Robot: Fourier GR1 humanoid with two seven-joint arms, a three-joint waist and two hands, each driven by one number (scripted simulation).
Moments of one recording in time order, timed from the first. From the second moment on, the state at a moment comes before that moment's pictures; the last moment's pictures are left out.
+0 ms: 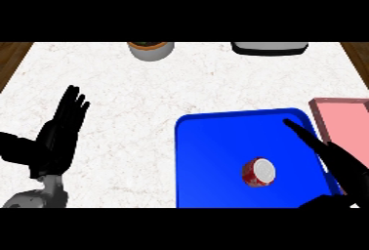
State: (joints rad) left arm -0.07 0.21 -0.04 -1.68 0.21 0.21 0.19; right arm 0.02 -0.45 0.14 -2.03 0.13 0.35 0.64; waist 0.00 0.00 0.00
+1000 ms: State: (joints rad) left arm -0.12 0.17 0.04 -1.65 0.16 0.14 0.22; right arm -0.01 -0.27 0.16 -1.89 0.37 0.42 0.58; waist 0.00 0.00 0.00
